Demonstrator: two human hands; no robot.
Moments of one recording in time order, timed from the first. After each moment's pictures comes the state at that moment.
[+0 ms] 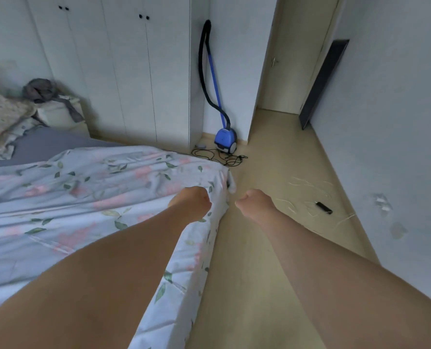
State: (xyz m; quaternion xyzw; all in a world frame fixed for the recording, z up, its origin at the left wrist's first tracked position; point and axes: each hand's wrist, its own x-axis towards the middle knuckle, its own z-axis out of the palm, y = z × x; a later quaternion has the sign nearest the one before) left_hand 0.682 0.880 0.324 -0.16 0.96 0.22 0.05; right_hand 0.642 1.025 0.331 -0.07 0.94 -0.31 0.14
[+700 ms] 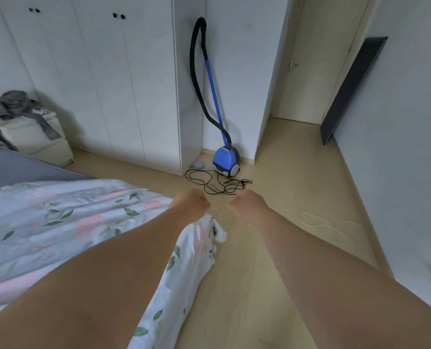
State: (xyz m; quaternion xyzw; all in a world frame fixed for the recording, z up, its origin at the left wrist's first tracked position) left_hand 0.176 0.900 0.324 -0.23 0.91 0.34 0.03; right_hand 0.119 1.027 0.330 -0.13 0.93 -0.31 0.18
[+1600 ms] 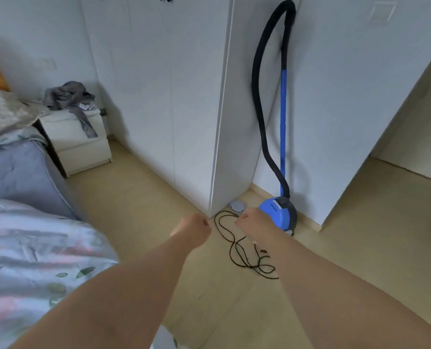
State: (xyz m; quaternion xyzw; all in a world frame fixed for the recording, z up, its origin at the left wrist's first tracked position) left_hand -0.398 0.659 0.231 -0.45 0.82 0.37 -0.01; right_hand -0.508 0.755 0.266 -0.32 0.89 -0.20 0.26
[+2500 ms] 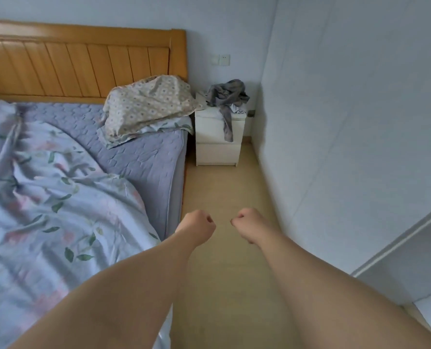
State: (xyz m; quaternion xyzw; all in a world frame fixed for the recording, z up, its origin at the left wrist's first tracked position) left_hand -0.395 0.252 0.235 -0.73 0.58 0.34 -0.12; right_hand -0.527 0.249 0.253 -0.58 0.71 -0.12 0.37
